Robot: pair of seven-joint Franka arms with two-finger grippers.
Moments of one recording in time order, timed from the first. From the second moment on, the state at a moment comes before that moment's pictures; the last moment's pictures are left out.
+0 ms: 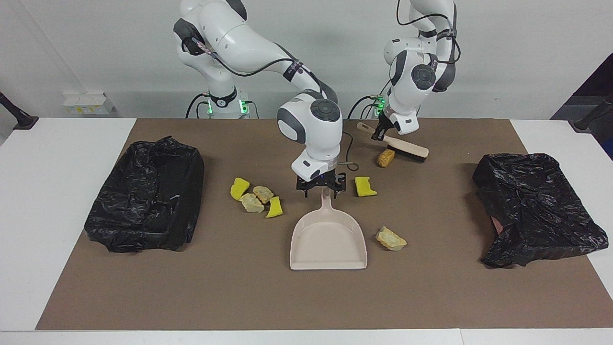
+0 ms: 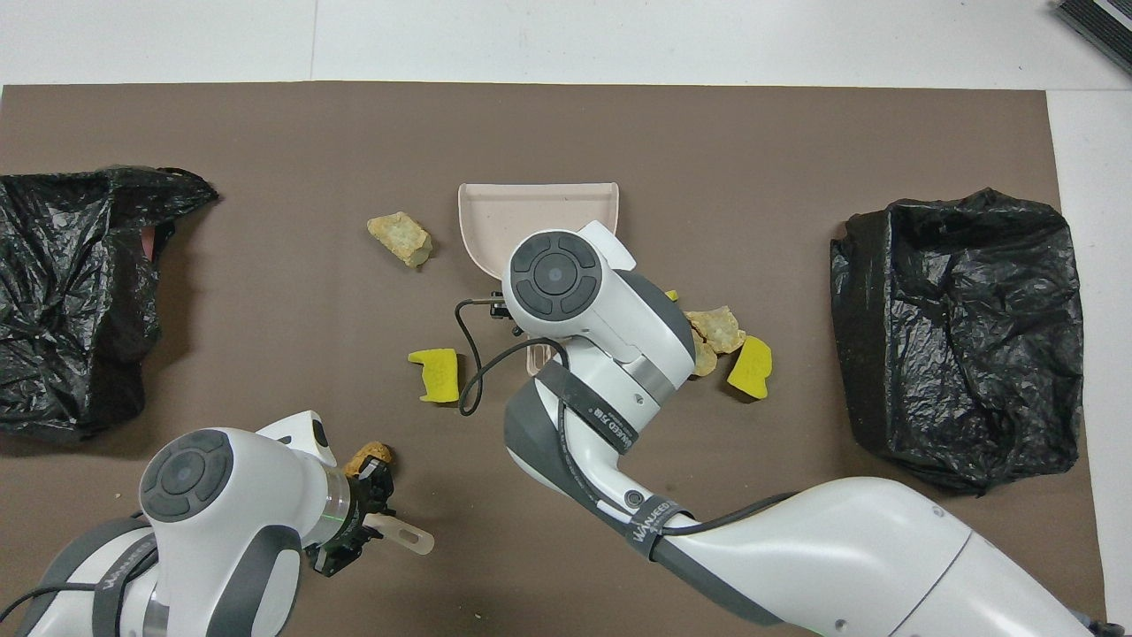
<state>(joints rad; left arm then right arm) -0.07 -0.33 -0.38 -2.56 -0.39 2.06 -1.30 0.23 0.58 0.49 -1.52 -0.35 2.09 0.87</state>
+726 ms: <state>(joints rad) -0.14 -0.12 -0.38 -2.39 -0.43 2.18 -1.14 0.21 0.58 0.52 -1.53 -0.35 2.09 0.85</state>
